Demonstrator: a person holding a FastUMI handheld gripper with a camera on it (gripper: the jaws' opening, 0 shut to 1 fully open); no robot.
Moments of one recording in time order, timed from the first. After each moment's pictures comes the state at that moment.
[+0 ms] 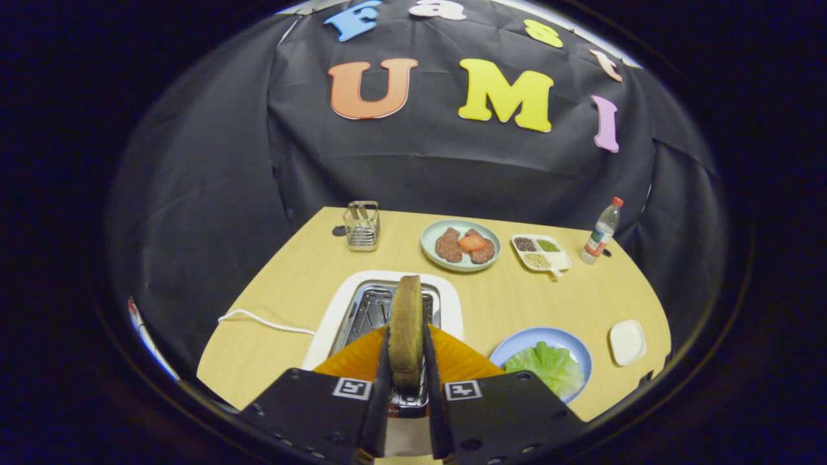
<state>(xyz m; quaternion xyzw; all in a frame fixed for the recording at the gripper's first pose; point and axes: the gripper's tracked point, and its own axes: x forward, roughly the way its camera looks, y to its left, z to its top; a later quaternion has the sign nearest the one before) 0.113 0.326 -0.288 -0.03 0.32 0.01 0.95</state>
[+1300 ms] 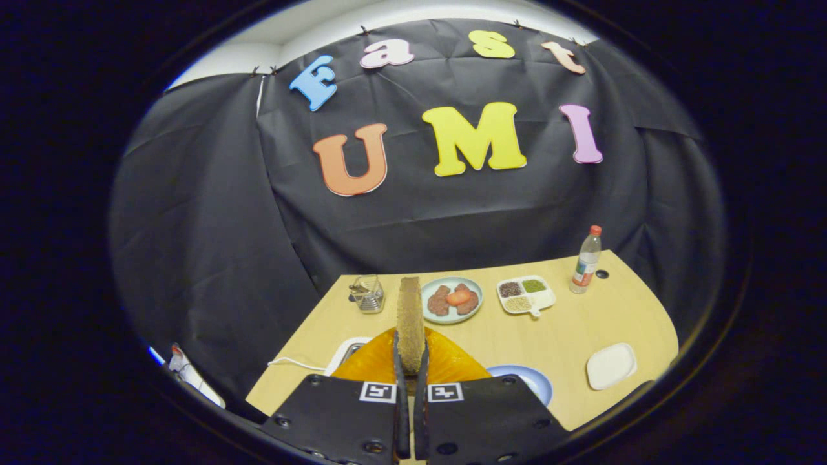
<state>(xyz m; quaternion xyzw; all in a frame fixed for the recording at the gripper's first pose) 0.092 0.220 -0.159 0.07 0.23 0.07 0.97</state>
